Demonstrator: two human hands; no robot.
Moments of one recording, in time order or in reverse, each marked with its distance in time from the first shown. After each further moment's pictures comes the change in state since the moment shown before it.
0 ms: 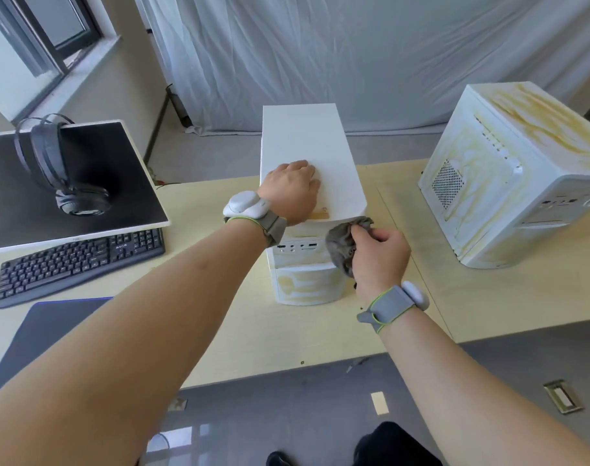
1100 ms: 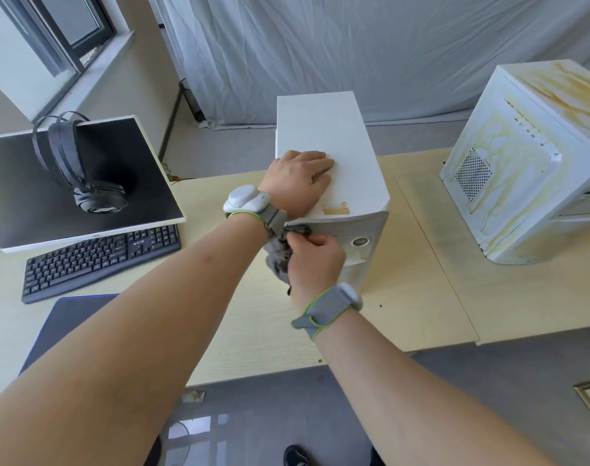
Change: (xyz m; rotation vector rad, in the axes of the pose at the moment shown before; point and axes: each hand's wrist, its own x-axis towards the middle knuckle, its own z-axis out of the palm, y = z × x) left_hand 0.000 -0.025 -0.003 -0.090 0.040 0.077; right_hand -0.076 0.003 0.089 0.254 -0.205 0.262
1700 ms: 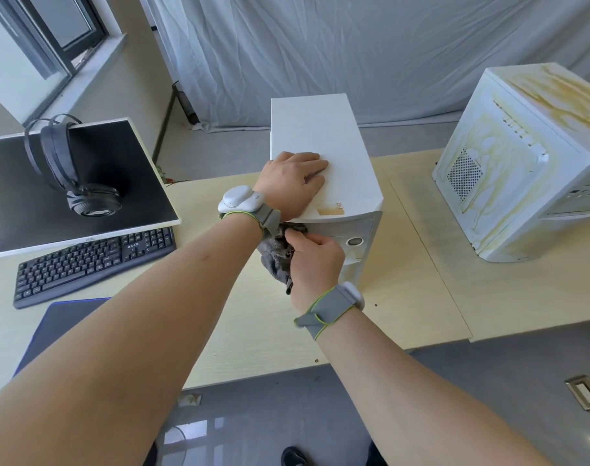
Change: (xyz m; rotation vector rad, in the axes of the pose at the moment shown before) left_hand 0.000 -0.003 0.000 -0.026 0.018 0.019; right_hand 0.001 -0.002 -0.004 0.125 -0.075 0.122
